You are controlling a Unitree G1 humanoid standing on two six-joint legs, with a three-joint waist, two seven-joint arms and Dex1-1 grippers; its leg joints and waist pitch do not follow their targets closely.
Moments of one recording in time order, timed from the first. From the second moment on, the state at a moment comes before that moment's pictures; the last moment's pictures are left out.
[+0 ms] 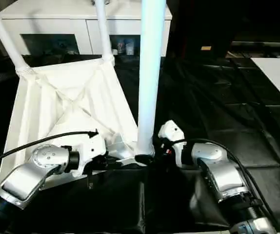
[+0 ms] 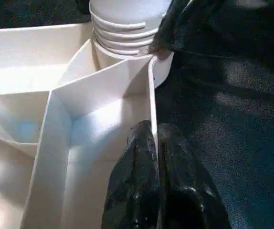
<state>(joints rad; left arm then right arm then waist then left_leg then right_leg) -0.33 0.48 -0.43 0.05 -0.06 0.33 -0.96 -0.33 -0.46 0.22 0.25 0.20 0.19 1.04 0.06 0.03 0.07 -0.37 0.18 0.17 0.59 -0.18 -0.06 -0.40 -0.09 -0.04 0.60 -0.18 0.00</state>
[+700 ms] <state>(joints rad) -0.42 0.24 -0.37 0.19 -0.01 0.50 -0.70 -0.27 -0.14 0.09 0.29 0.12 0.20 0.45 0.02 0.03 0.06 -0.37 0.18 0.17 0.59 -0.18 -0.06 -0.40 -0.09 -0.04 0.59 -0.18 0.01</state>
